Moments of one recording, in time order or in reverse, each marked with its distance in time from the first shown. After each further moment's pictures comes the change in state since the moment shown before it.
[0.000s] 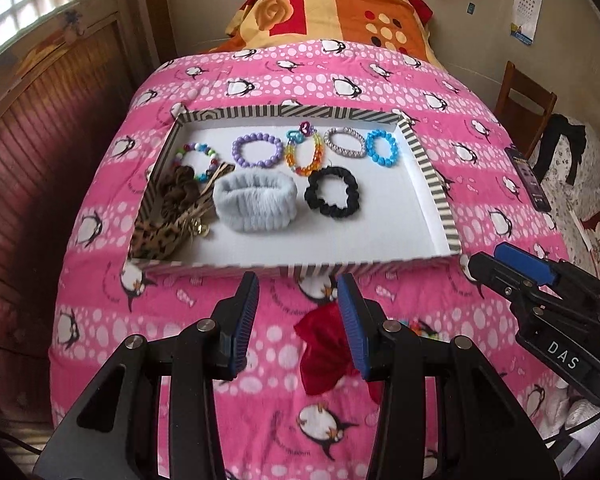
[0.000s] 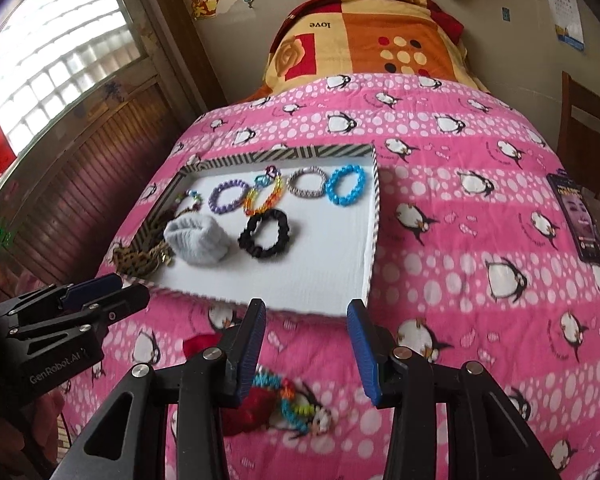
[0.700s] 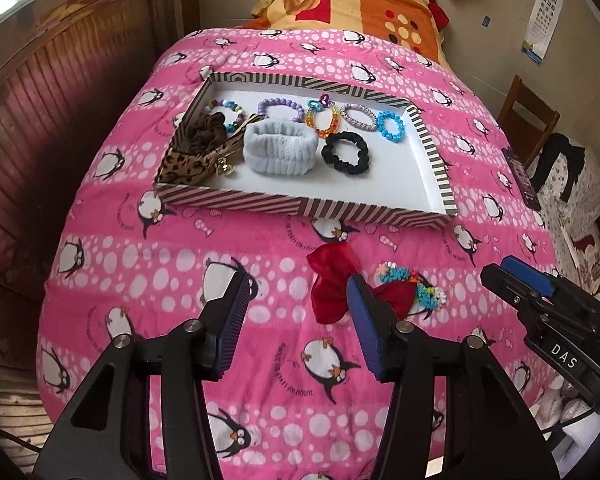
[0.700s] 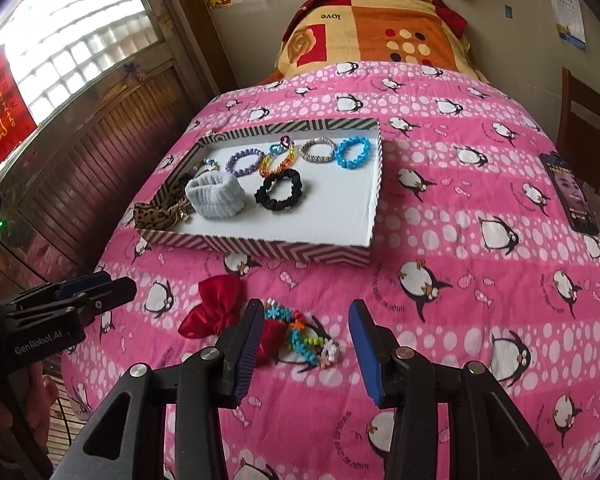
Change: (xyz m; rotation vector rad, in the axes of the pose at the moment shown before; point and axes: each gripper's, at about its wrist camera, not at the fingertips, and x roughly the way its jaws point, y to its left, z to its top) left arm -0.026 0.021 -0.048 -0.106 0.031 -0.029; right arm -0.025 0.007 -0.043 -0.021 0.026 0.009
